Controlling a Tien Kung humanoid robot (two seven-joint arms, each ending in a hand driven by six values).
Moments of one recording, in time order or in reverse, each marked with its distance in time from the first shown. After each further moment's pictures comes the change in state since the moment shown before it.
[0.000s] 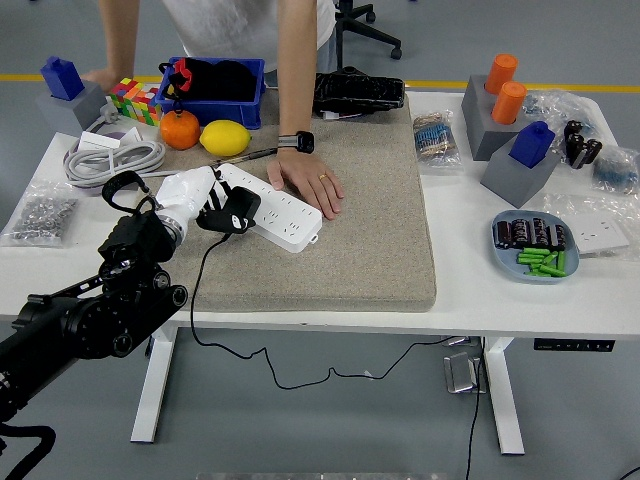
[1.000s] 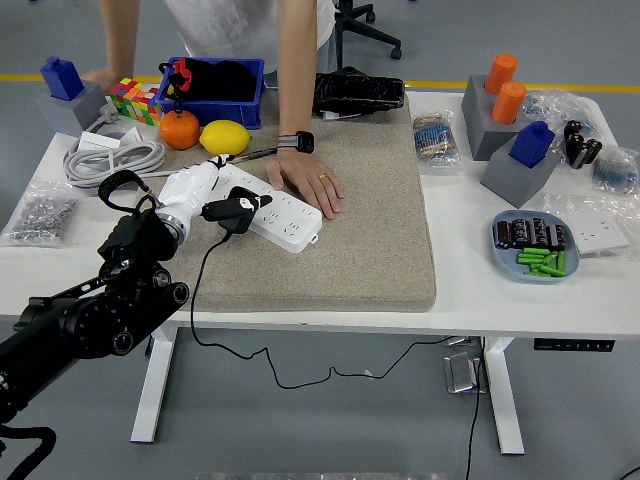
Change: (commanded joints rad) left arm 0.017 0.005 -0.027 -0.039 -0.053 0.017 -0.028; right arm -0.002 0.003 0.003 0.000 0.001 0.002 -0.001
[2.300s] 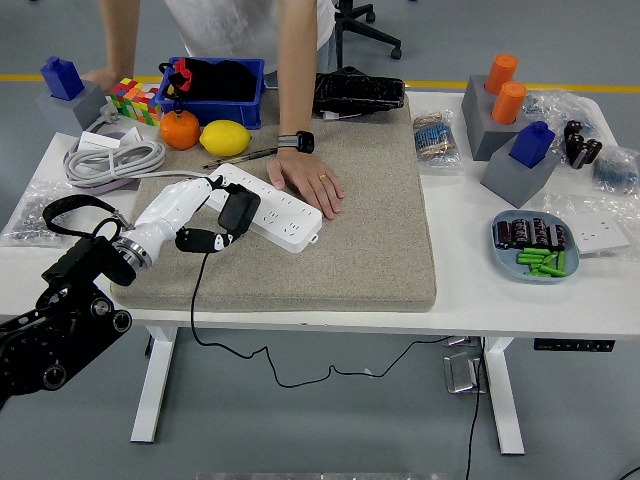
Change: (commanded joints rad) left arm 0.143 0.199 -0.003 -0.206 -0.083 -0.022 -0.363; right arm 0.011 -0.010 -0.012 0.002 0.004 -0.004 0.009
